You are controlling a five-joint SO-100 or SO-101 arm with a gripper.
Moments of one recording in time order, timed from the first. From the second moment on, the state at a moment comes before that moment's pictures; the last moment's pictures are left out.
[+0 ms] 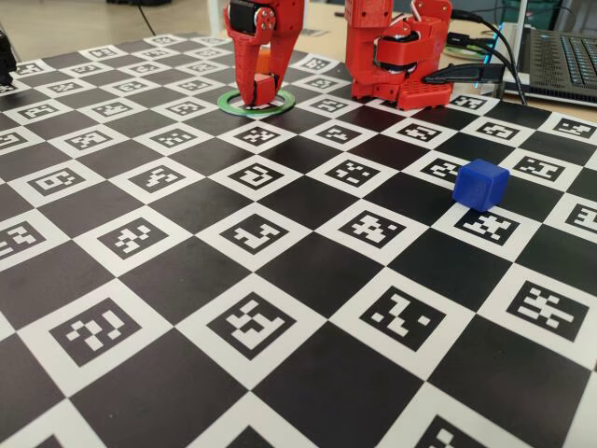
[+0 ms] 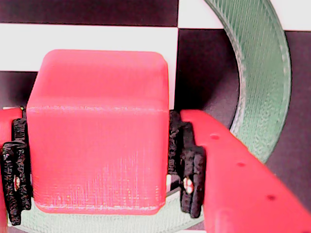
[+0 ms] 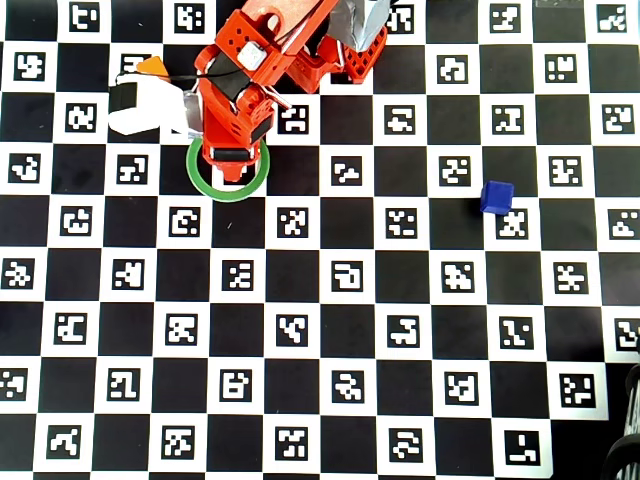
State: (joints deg) arm 46.1 116.3 147.2 52.6 -46.7
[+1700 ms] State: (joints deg) arm 6.3 112.4 86.7 99.8 6.1
